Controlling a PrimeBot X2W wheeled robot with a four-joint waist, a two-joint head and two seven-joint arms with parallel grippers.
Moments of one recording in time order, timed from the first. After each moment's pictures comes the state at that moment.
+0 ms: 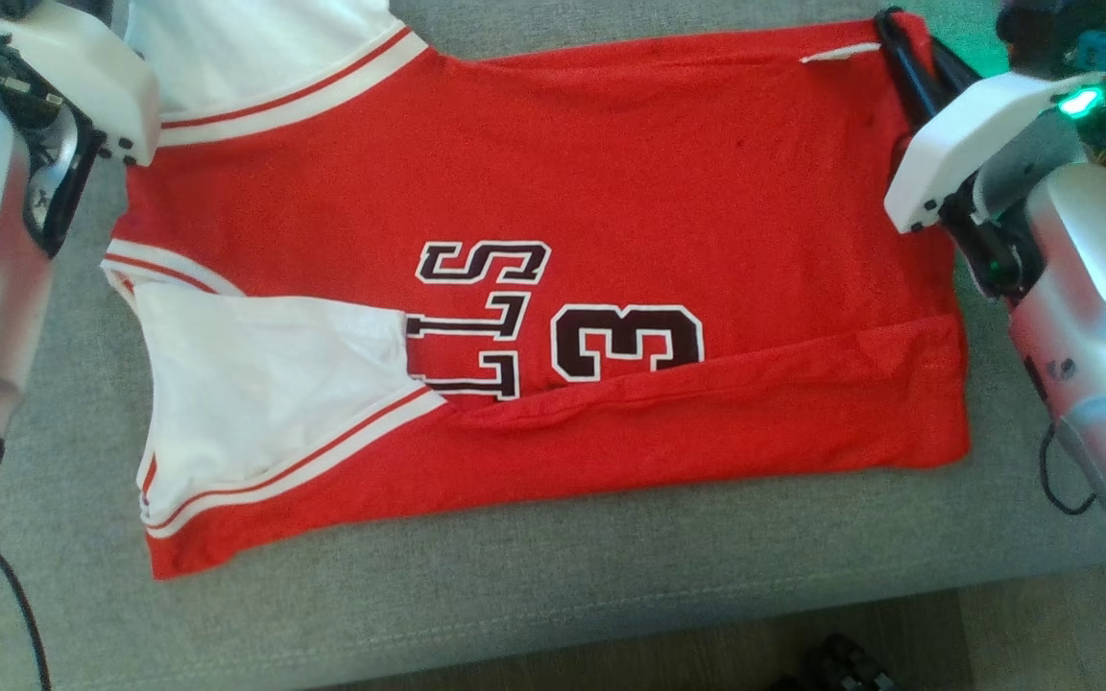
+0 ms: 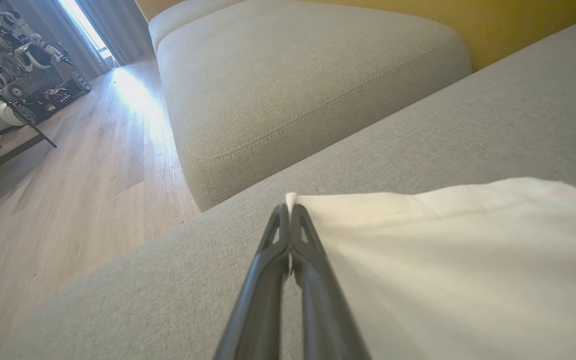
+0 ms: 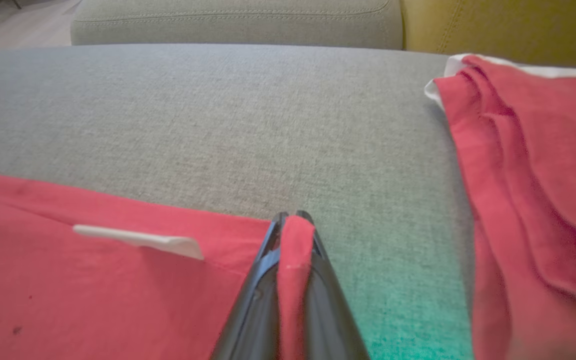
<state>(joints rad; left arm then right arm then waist) -1.07 0.41 -0.60 0.82 -0.29 -0.06 -0.20 -0.94 -0.30 0.55 0.81 0.53 0.12 0.02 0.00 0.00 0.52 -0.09</state>
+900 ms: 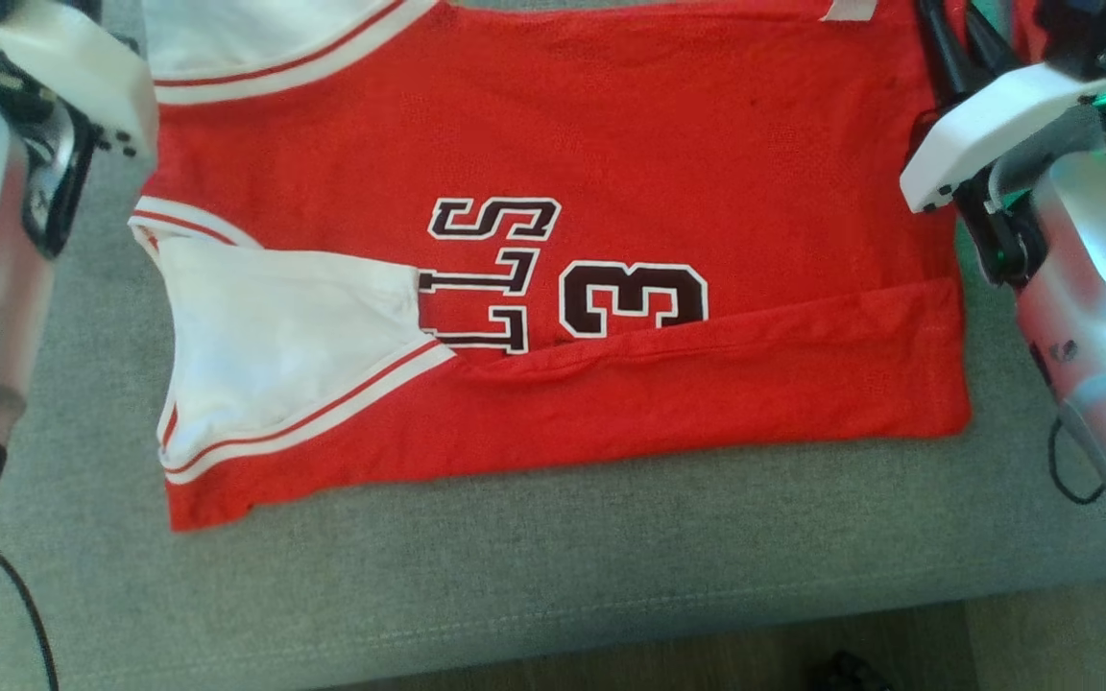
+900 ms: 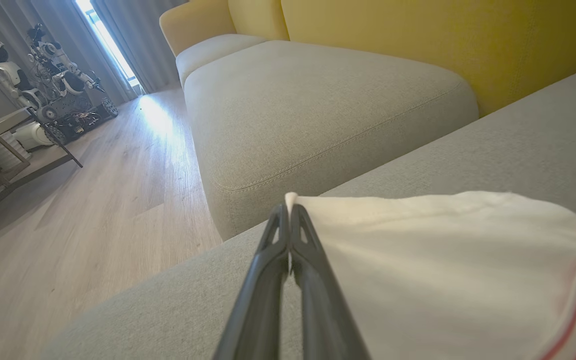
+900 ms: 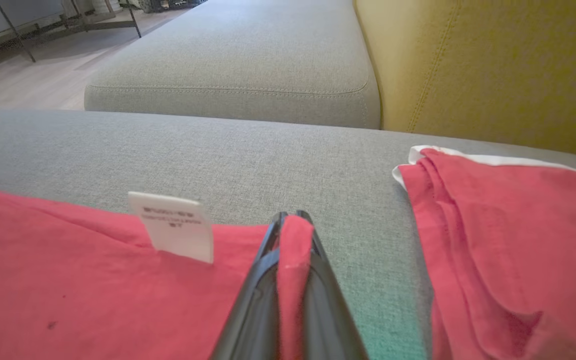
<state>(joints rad) -1.05 0.41 -0.57 0.77 -0.30 -0.03 -0.25 -1.01 -0.30 0.59 0.96 0.54 0.12 -0.21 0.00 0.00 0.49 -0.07</state>
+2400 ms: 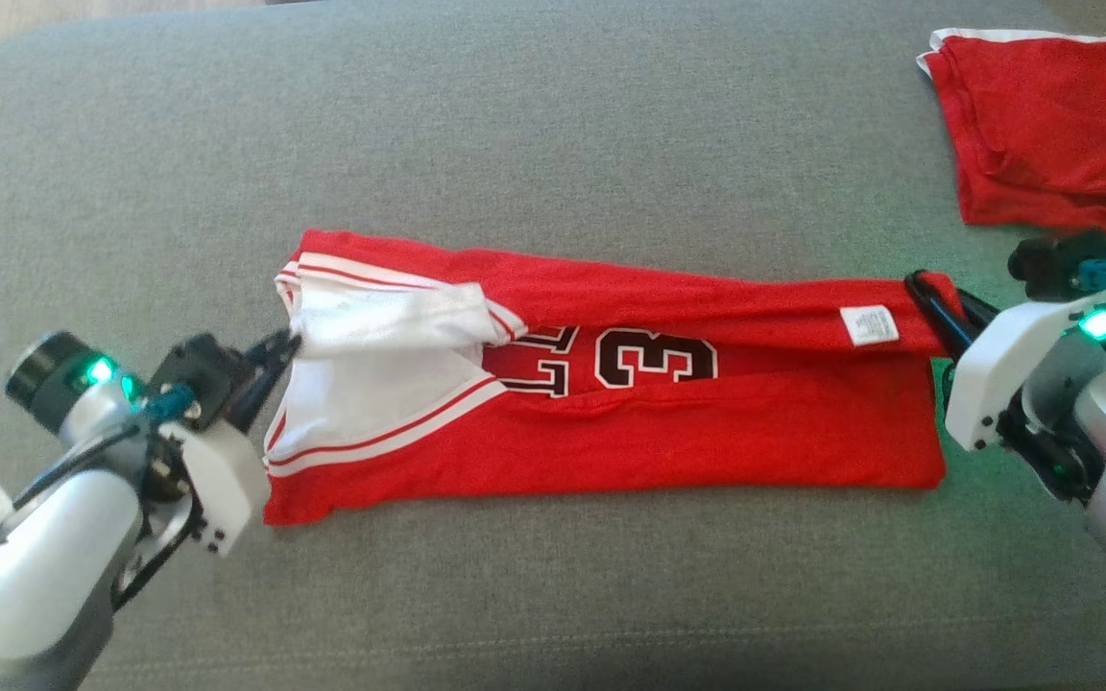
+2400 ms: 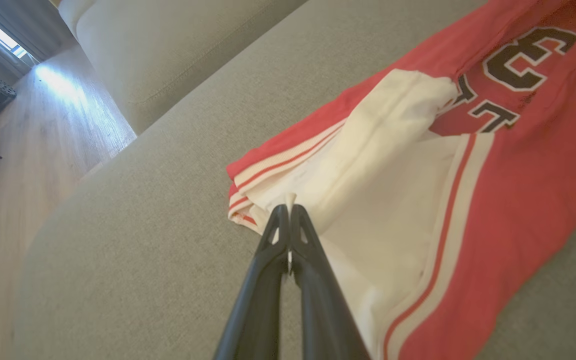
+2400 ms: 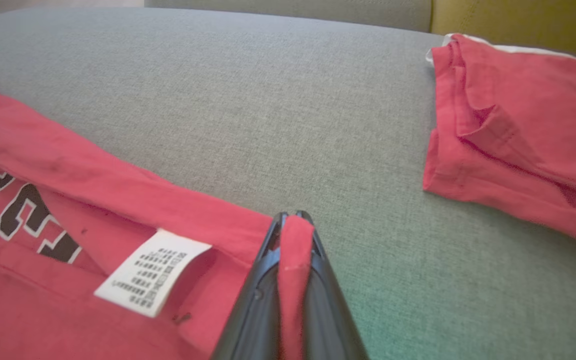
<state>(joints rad) -0.50 0.61 -0.76 0.33 -0.32 -0.06 -0.07 -0.66 -0.55 0.83 0.69 0.80 0.12 0.04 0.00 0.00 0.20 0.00</state>
